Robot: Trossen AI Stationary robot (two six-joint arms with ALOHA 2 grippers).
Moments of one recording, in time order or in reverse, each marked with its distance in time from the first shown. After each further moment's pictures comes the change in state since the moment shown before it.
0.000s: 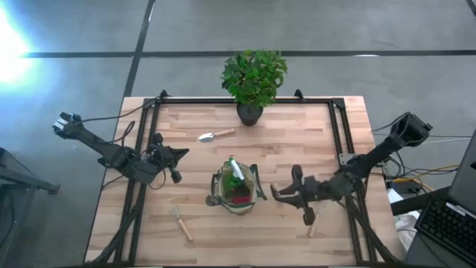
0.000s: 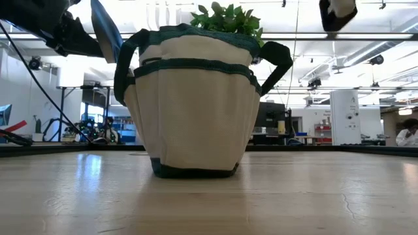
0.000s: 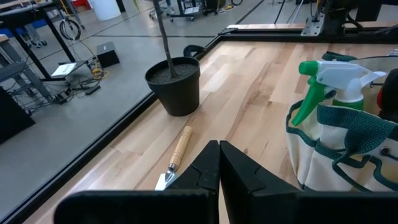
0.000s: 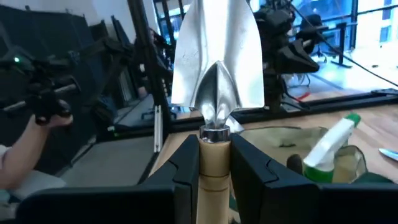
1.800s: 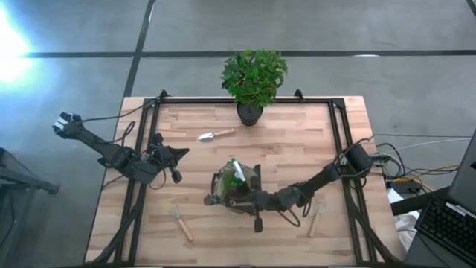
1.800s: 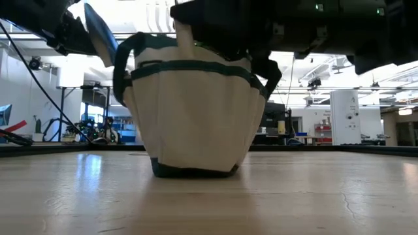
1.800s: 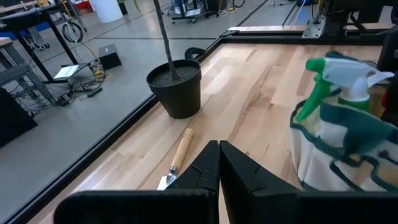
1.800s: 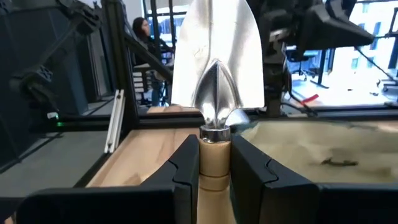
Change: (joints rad) left arm 0.000 0.006 0.001 0.015 -0.011 0.012; right arm -0.179 0.793 0.399 0.419 -0.123 -0.147
